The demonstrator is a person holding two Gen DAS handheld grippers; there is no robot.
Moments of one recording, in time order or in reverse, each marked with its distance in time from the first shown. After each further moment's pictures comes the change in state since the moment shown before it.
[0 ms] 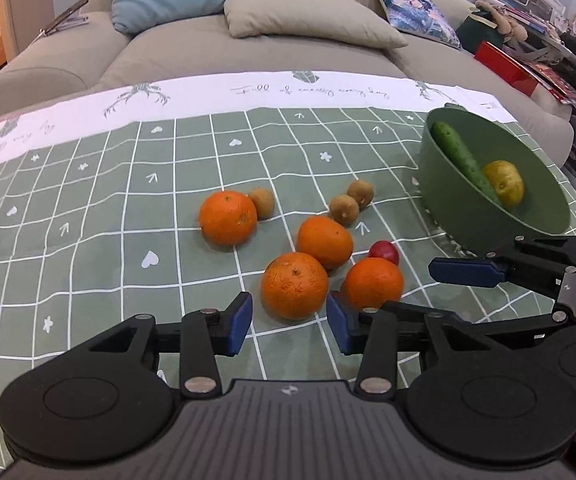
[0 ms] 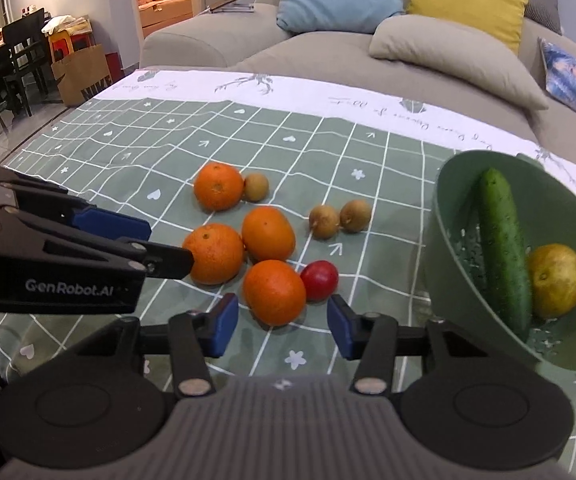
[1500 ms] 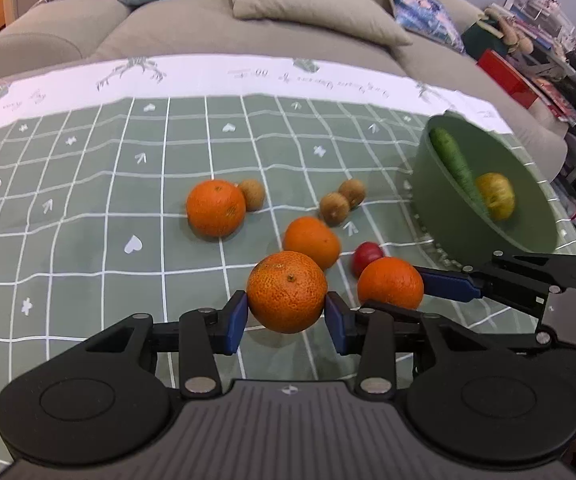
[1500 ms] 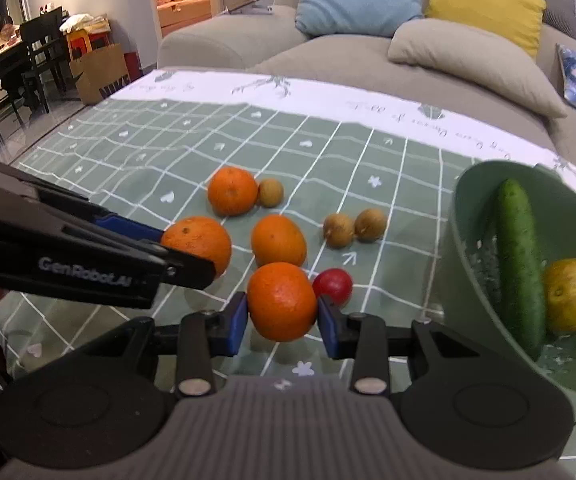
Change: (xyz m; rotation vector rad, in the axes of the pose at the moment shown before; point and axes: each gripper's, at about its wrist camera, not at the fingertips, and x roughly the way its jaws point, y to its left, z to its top) left arm -0.004 0.000 0.011 -0.084 0.035 -0.061; right arm -0.003 -0.003 0.006 -0.029 -0.018 0.050
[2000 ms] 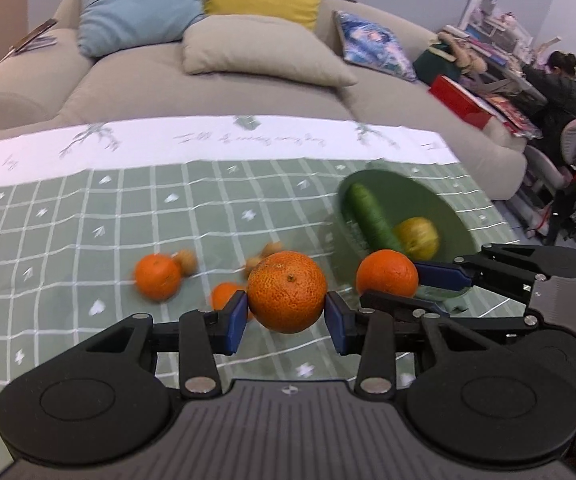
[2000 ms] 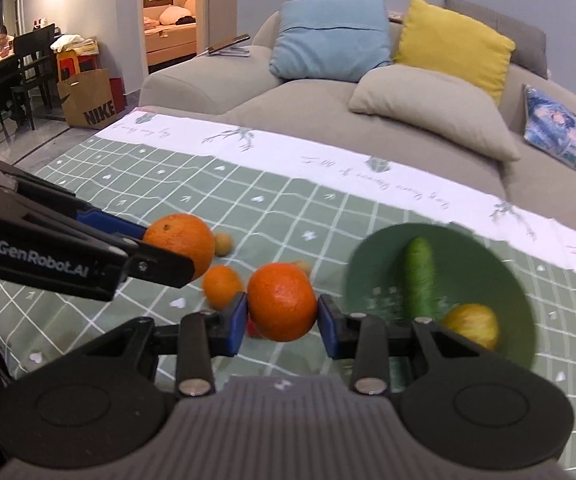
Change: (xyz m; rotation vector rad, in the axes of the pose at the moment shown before) left arm -0.043 -0.054 0.035 0.068 -0.089 -0.087; right arm -0.074 -0.038 0.021 -0.026 -0.089 -0.083
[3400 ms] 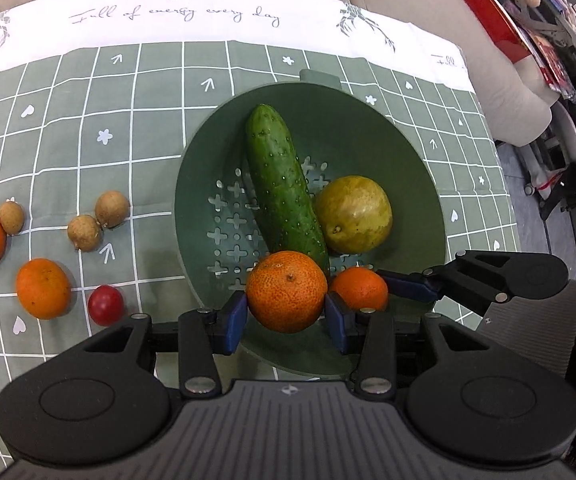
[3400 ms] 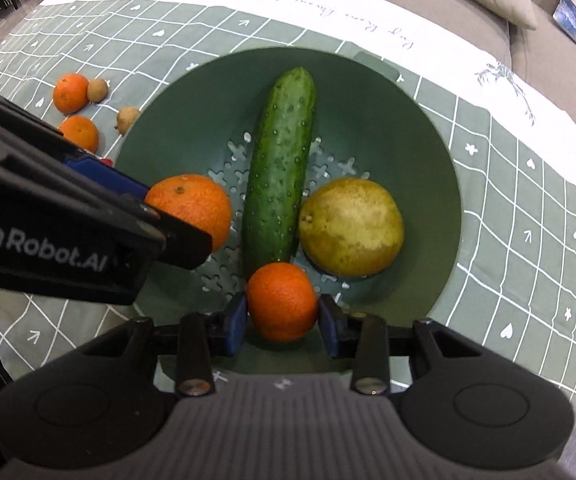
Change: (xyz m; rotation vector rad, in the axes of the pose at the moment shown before) left arm 0.148 -0.088 0.057 -0.191 0.452 -0.034; right arm 0.077 -0.139 -0.011 -0.054 0.546 0.054
